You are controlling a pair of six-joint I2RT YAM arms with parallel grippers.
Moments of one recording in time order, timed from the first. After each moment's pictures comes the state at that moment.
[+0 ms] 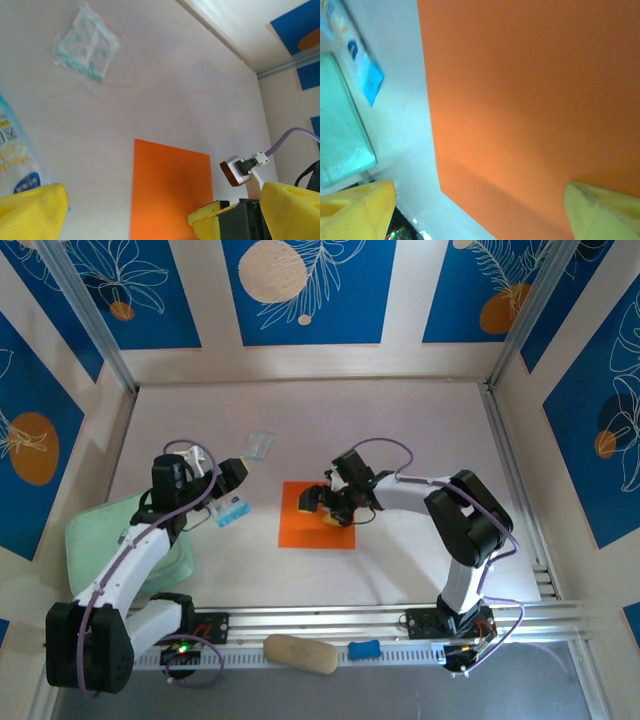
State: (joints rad) left arm -0.12 1.03 0.60 -0.13 0.45 -0.67; right arm 0.66 1.79 0.94 -0.16 -0.55 0.87
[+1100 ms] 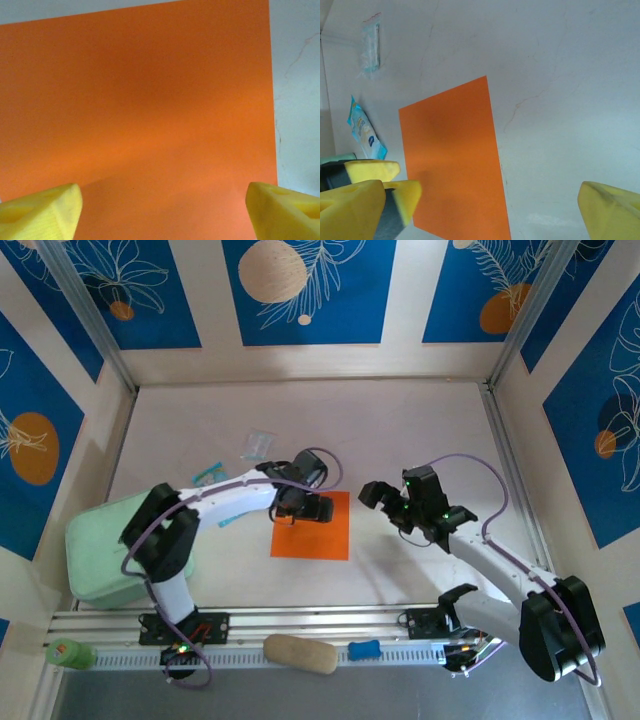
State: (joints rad) left arm -0.82 1.79 1.24 -0.69 0.03 -0.60; right arm 0.41 1.06 0.55 -0.28 -0.23 0.92
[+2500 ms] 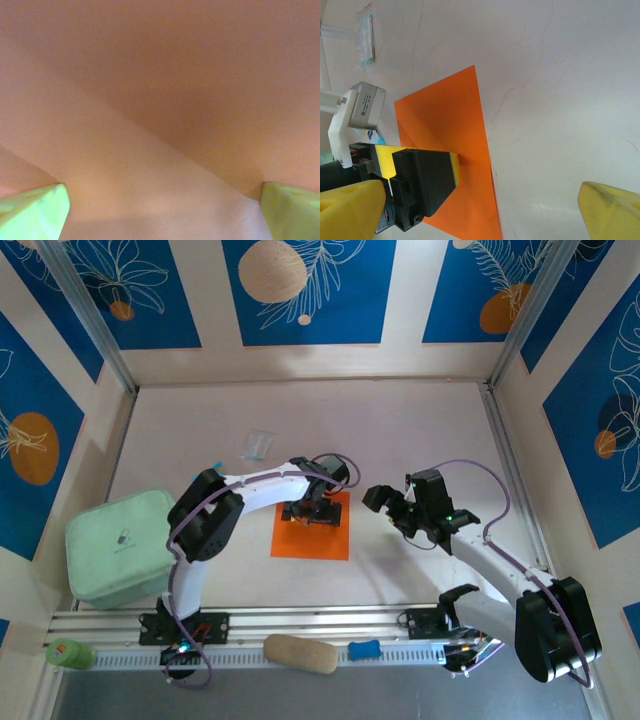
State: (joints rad) left arm -0.86 2.05 1.45 -0.88 -0.04 -0.70; right arm 0.34 1.06 0.50 -0.25 -0.33 0.89
